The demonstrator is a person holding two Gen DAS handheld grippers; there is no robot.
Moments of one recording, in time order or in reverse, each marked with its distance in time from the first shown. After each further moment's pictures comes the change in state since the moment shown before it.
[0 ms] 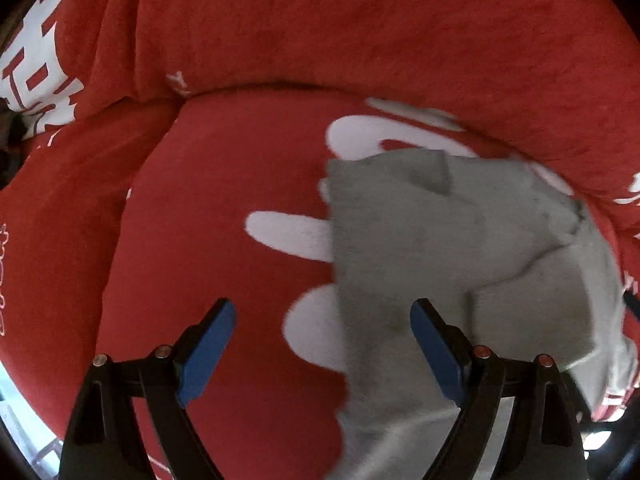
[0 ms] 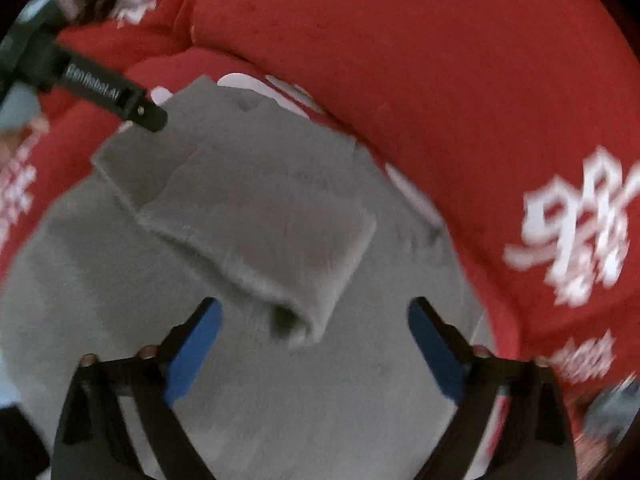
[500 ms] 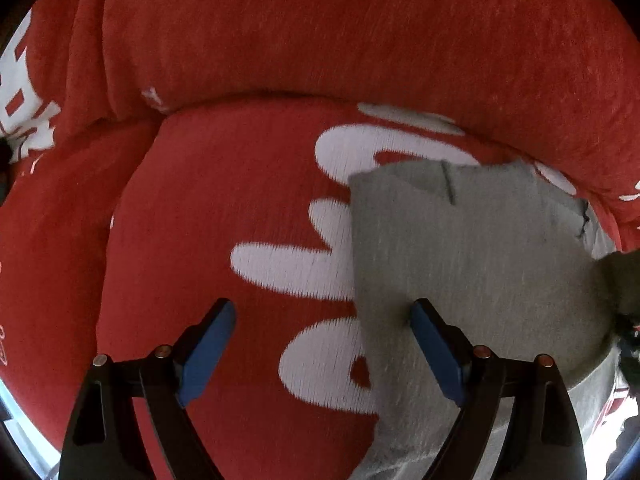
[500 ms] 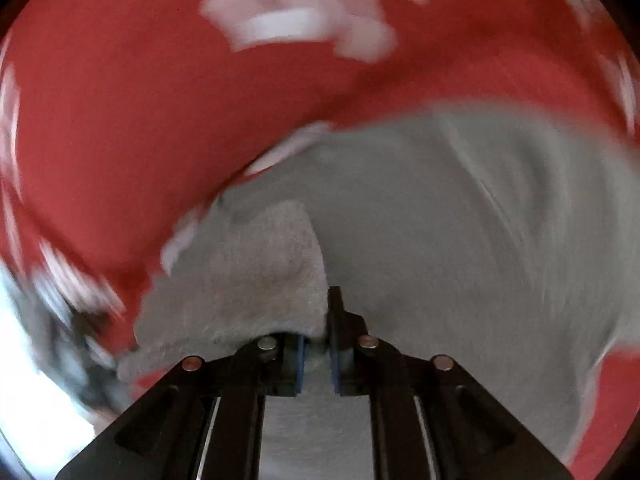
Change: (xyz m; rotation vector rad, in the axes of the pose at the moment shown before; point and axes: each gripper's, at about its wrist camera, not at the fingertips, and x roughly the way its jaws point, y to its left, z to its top) left arm 0.008 0.001 0.016 0.045 0.001 -0.020; right arm 0.057 -0.150 -0.160 1.475 0.026 0.653
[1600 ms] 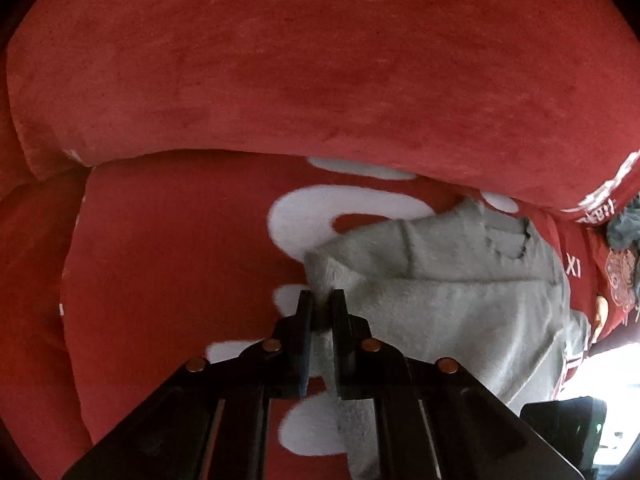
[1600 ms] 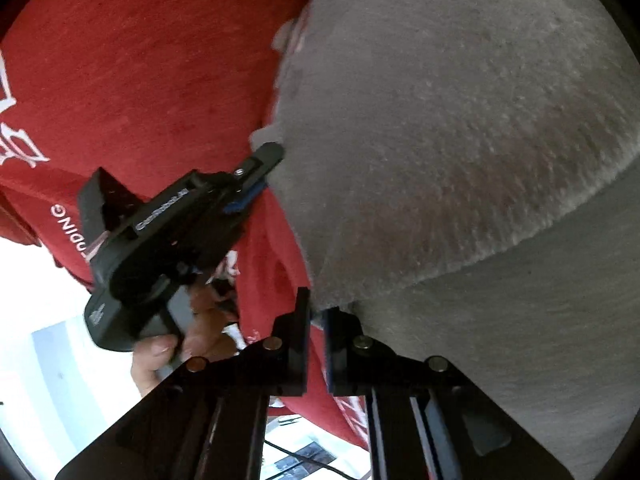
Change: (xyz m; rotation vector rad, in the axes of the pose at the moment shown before) left arm 0.010 0.044 0.073 0.086 0.053 -0.285; right arm 0.147 0.128 -0.179 0.128 0.287 0.330
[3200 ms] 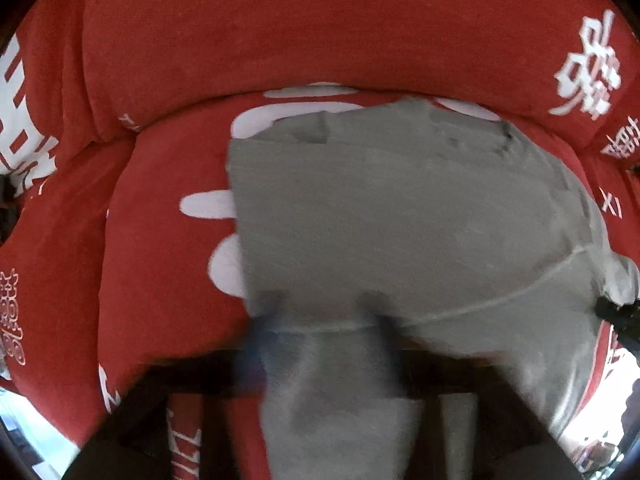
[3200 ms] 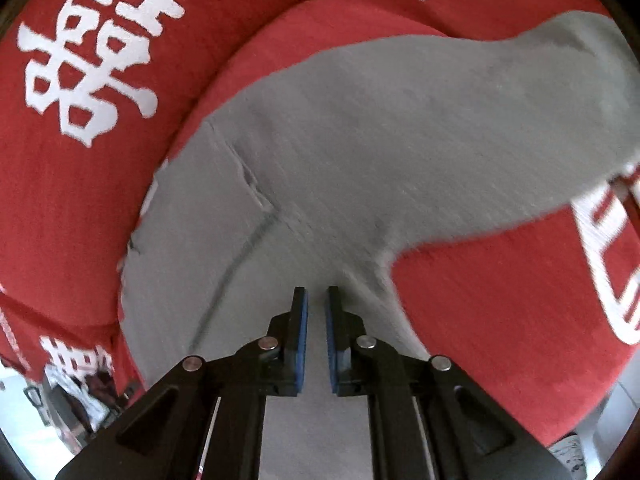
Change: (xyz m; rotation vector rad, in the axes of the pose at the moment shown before) left arm -0.022 -0.139 -0.127 0.082 -0.031 0.291; right arm -0.315 -0.106 0.067 0.028 -0.325 -0.529
